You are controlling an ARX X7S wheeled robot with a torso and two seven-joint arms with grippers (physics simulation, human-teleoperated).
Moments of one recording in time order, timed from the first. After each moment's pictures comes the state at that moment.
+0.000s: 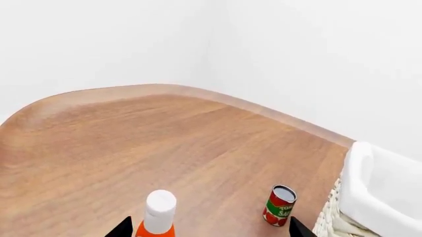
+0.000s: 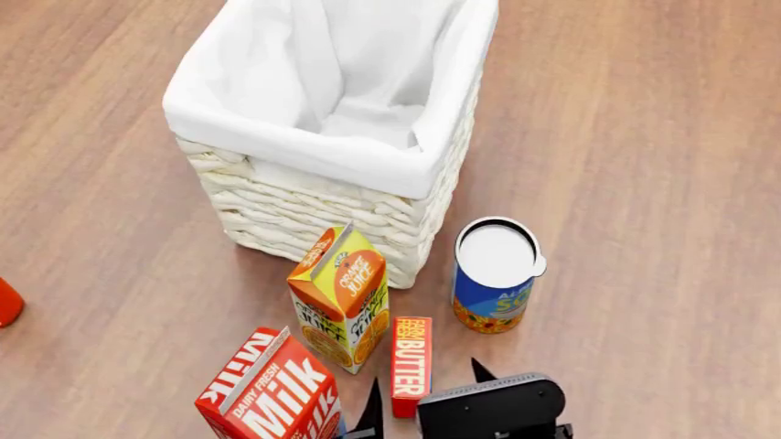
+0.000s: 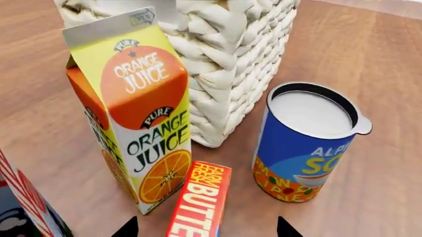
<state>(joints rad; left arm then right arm) -0.14 -0.35 -0.32 0.75 -0.76 -0.64 -0.50 0.26 0.23 -0.40 -0.13 0.26 0.41 0.20</state>
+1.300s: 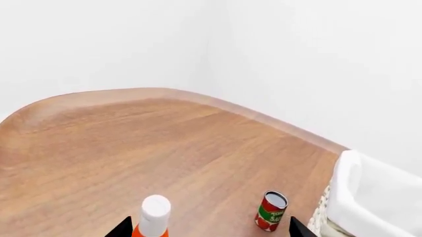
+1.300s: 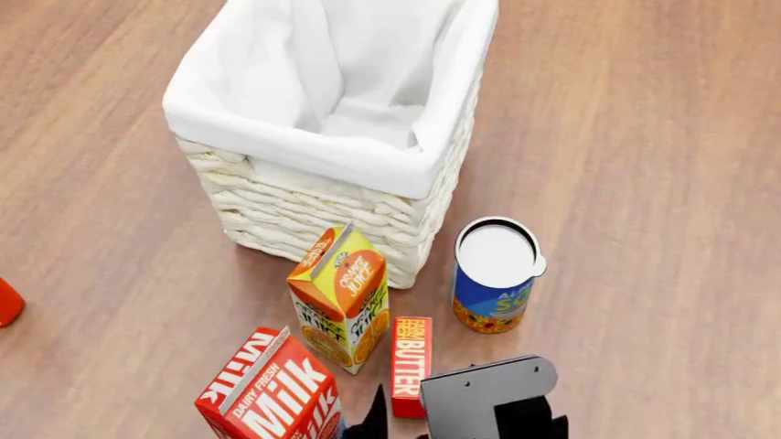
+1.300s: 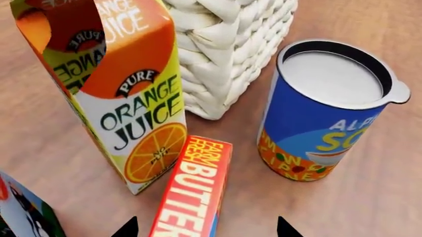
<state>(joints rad) -0.12 -0.37 -0.35 0.81 -0.85 -0.65 -0.55 0.35 0.23 -0.41 -0.04 0.33 0.53 0.19</state>
